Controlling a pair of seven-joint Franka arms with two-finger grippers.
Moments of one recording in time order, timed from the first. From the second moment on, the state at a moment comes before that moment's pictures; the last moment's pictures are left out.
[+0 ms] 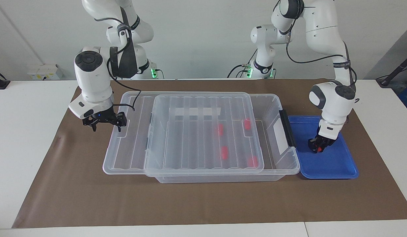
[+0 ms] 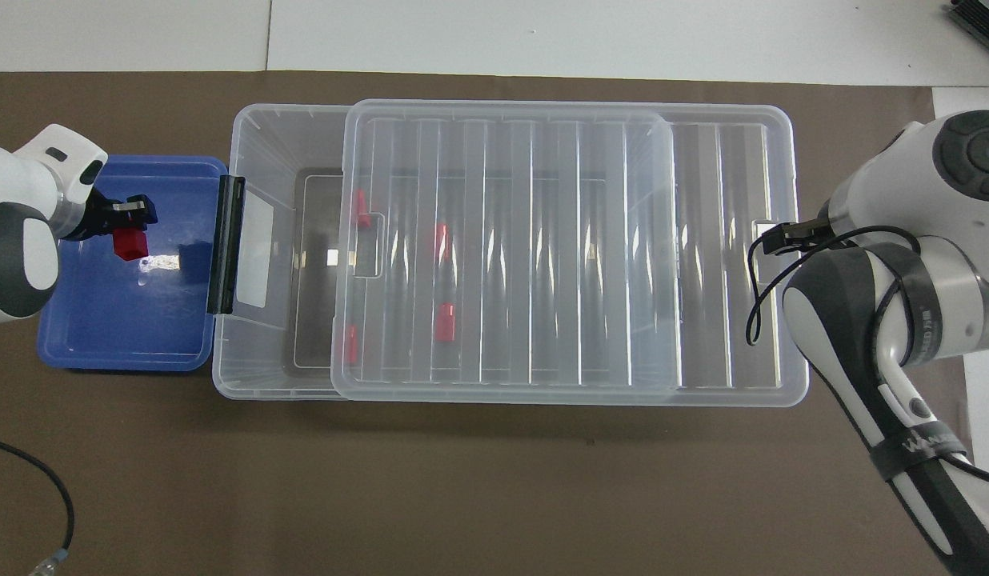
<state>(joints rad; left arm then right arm) -0.04 0.30 0.13 -1.78 -0.01 2.20 -0.11 0.14 0.14 -0.09 -1.83 -0.24 1.99 0.09</state>
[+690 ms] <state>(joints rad) -0.13 0.26 0.11 -1.51 -0.01 1.83 -0.37 0.11 0.12 -0.09 -1.83 -0.31 1.96 0.08</state>
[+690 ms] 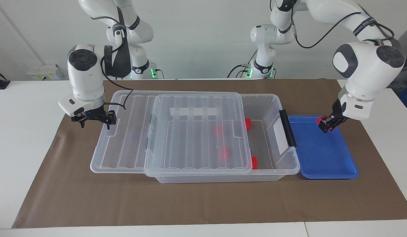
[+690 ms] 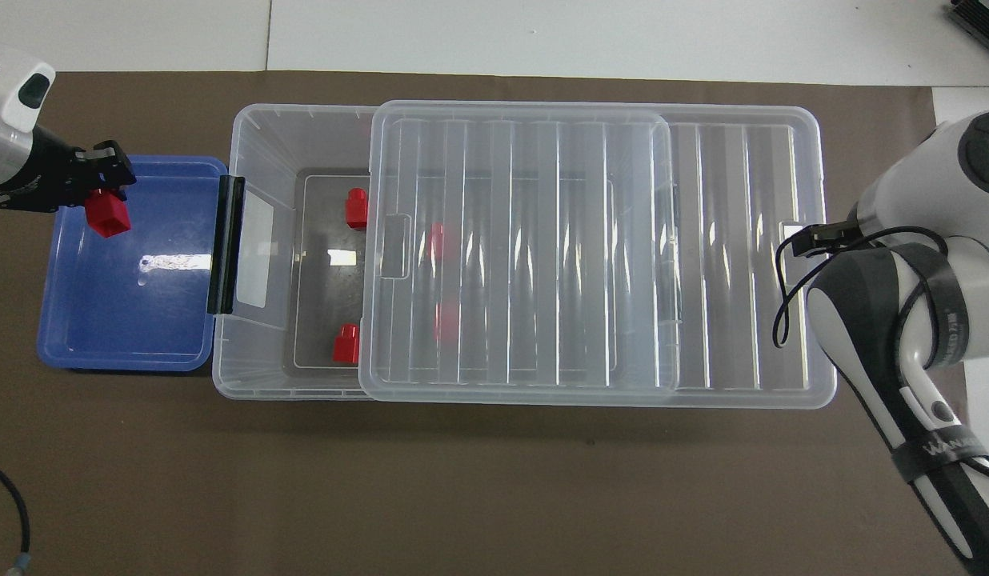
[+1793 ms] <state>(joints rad) -0.39 0.27 0.11 -1.51 -0.06 2.02 -0.86 0.07 0.11 -0.09 -1.83 -0.35 1.95 0.05</state>
